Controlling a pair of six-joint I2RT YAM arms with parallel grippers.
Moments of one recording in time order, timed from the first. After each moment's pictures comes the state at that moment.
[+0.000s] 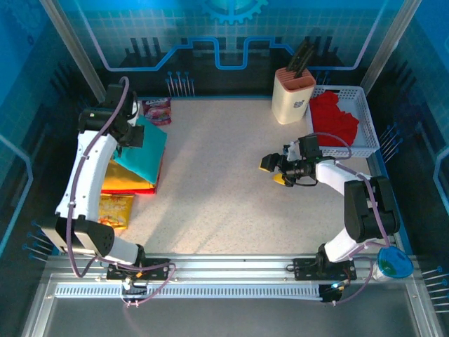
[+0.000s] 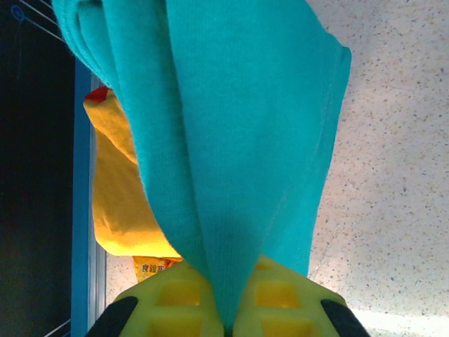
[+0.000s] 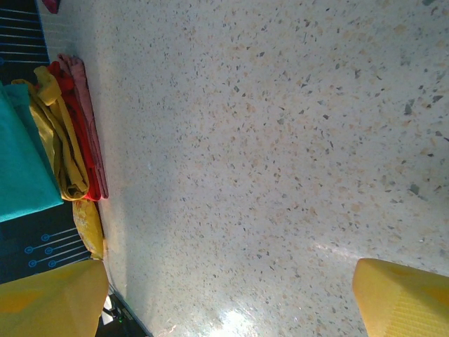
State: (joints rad) left arm -0.03 1.46 1.68 -1.30 -0.24 -0.01; right arm 0.14 1.59 0.85 -0.28 -0.72 0.61
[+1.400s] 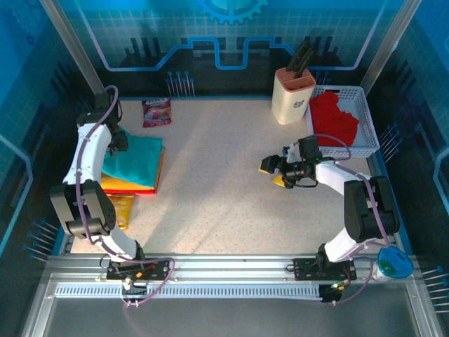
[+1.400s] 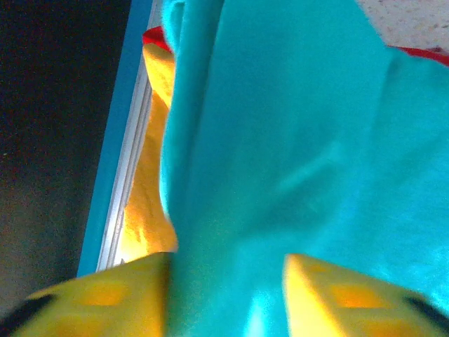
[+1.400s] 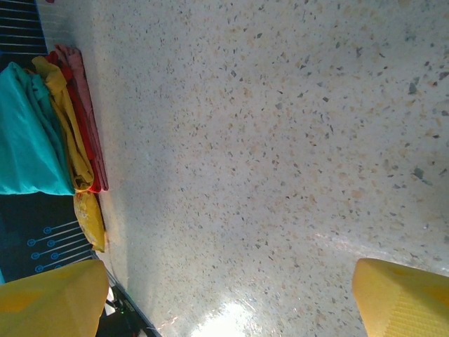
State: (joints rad) left arm 0.21 1.64 1.52 -1.07 -0.32 -0.05; right arm 0.14 1.59 0.83 -0.29 -0.74 0.60
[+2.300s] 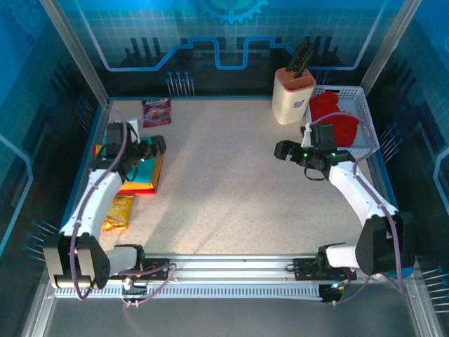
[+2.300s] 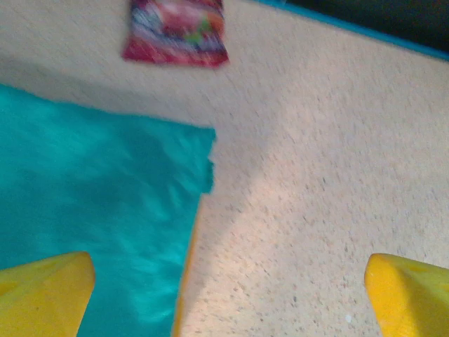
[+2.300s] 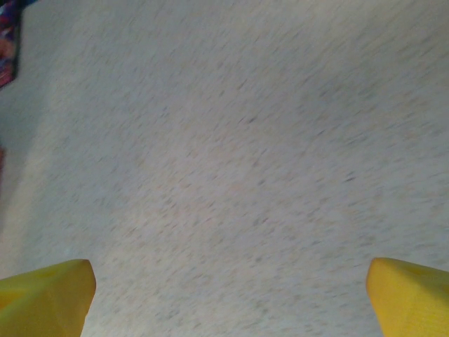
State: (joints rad) left arm 0.04 1.21 0.90 -0.38 0.11 -0.28; right arm 0.14 1.31 0.97 -0.48 -0.18 0.39
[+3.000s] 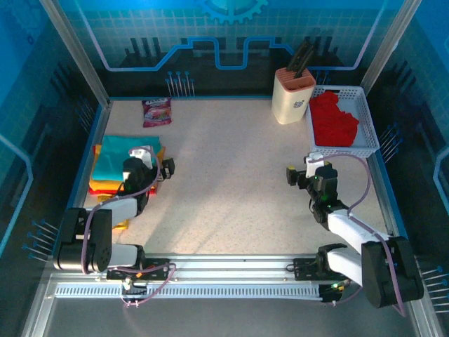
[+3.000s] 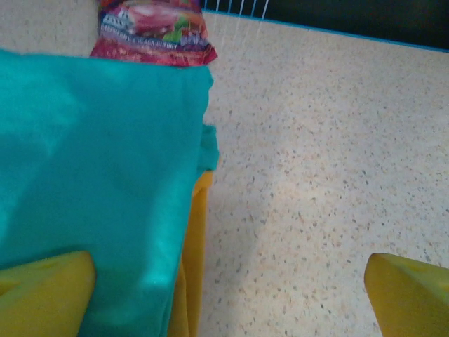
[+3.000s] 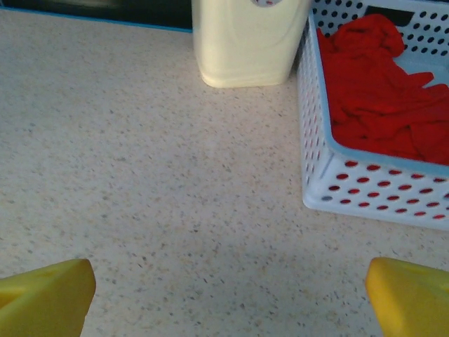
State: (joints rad) left arm 0.02 1.35 0.37 0.56 0.08 -0.16; right arm 0.14 1.11 0.27 0.43 0.12 -0.06
